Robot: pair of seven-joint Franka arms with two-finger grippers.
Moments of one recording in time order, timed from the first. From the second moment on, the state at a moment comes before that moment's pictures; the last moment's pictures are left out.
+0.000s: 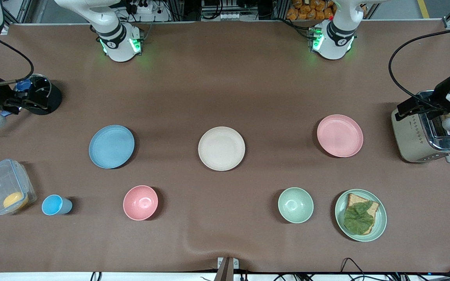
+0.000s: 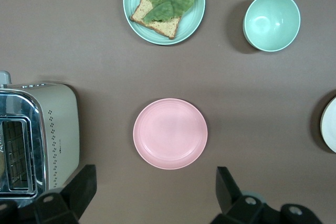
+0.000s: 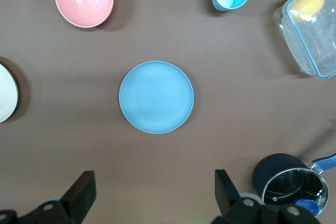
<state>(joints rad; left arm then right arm) 0.01 0.02 -0.02 -1.66 -0.05 1.70 -0.05 0.11 0.05 -0.13 -1.58 0.03 1.53 -0.05</state>
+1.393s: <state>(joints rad) 0.01 0.03 -0.02 -1.66 -0.05 1.68 -0.05 0.11 0.05 -0.13 -1.58 0.03 1.53 -0.05</state>
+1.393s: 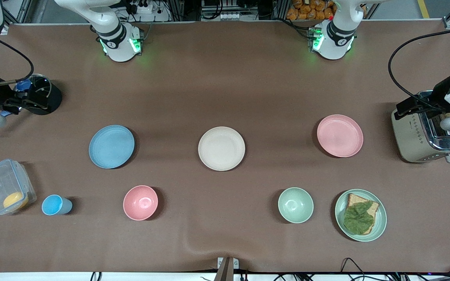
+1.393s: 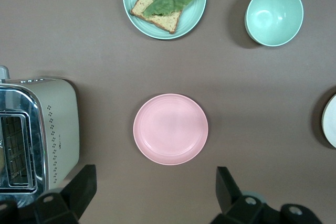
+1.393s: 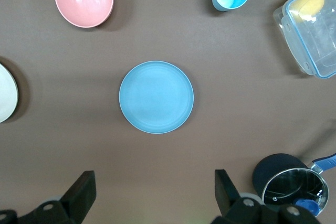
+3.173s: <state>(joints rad) 0.01 0.03 -0.02 -1.66 -0.05 1.66 -0.05 0.11 0.05 -0.13 -1.58 0.03 1.53 -0.05</state>
